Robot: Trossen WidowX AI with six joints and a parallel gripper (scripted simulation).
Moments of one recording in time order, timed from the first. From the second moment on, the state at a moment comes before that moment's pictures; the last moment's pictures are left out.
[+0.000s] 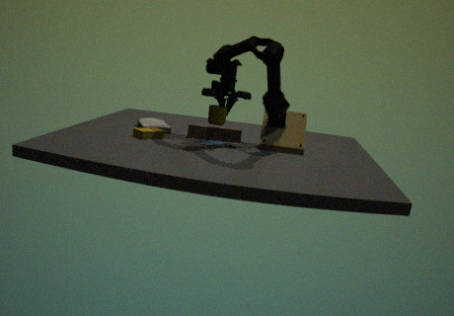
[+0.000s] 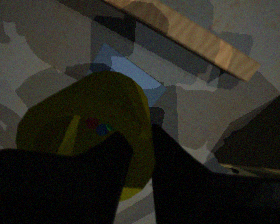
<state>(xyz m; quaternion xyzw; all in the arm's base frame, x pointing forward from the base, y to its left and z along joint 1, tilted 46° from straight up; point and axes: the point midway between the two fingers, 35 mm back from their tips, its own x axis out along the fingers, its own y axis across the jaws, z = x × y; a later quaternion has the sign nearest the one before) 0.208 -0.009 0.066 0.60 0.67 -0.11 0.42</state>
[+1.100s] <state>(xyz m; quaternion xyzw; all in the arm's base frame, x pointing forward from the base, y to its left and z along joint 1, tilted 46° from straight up) 0.212 -0.052 0.022 0.60 0.67 -0.11 0.42</state>
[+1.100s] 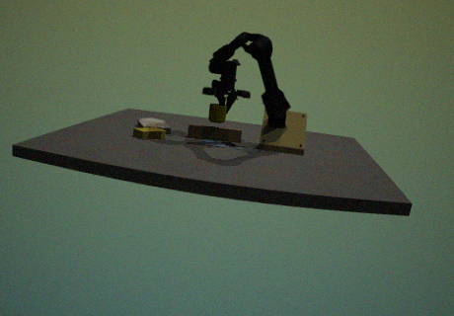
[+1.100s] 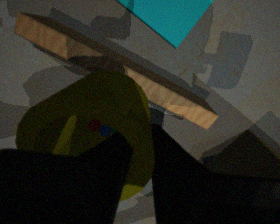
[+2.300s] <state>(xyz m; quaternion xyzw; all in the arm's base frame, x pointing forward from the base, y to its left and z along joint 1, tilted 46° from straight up) 0.218 -0.100 -0.023 0.60 0.67 -0.11 0.42</state>
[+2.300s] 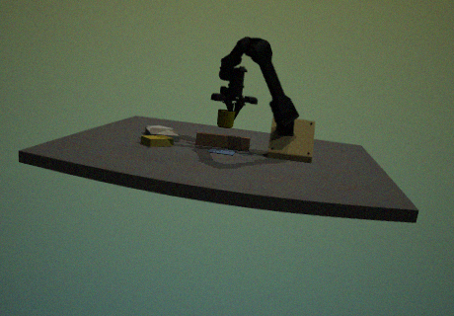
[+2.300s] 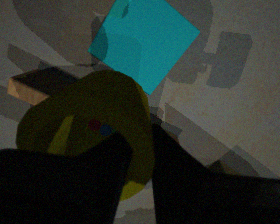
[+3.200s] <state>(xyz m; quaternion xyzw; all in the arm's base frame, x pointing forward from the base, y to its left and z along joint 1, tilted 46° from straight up) 0.222 -0.137 -0.057 0.60 0.67 -0.11 0.42</state>
